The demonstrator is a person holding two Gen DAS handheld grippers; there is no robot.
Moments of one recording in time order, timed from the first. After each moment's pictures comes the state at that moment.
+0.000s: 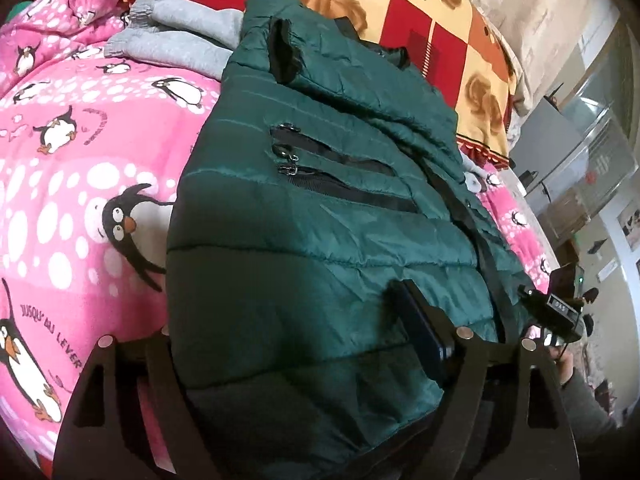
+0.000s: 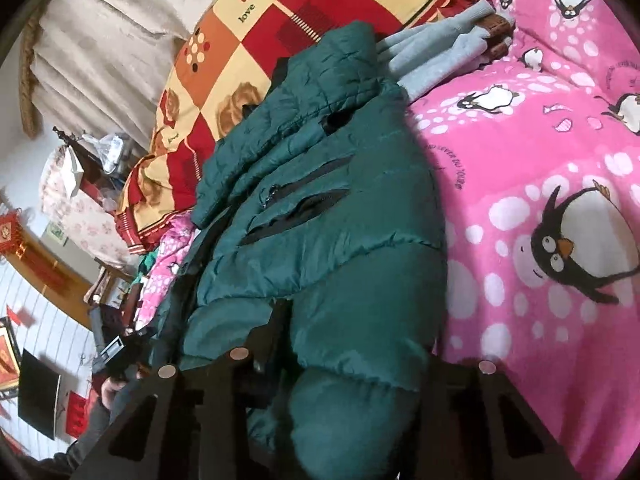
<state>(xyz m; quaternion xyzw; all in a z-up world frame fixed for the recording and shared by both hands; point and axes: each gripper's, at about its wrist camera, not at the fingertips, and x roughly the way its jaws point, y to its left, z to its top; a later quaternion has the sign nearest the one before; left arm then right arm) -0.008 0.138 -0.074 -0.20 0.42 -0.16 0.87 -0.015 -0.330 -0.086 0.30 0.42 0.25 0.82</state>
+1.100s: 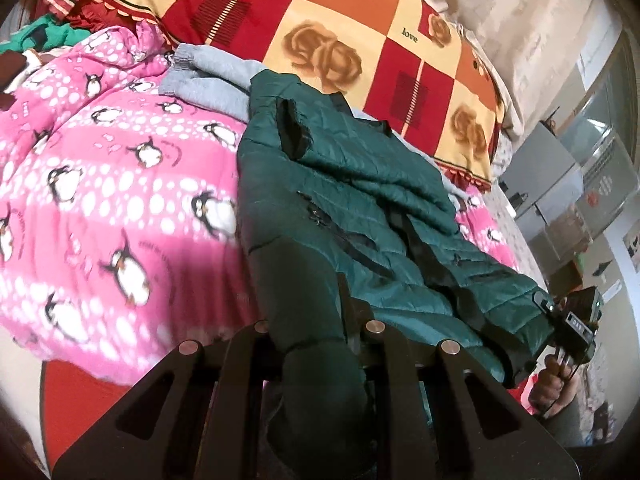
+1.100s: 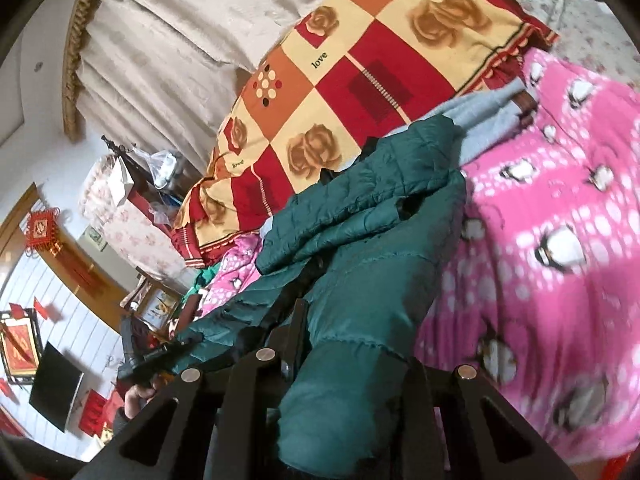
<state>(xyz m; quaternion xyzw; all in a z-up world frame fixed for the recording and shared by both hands) -0.111 0.164 0.015 -0.21 0.40 -0.13 0.88 -0.104 -0.338 0.027 0.32 0.35 0.29 0.83</state>
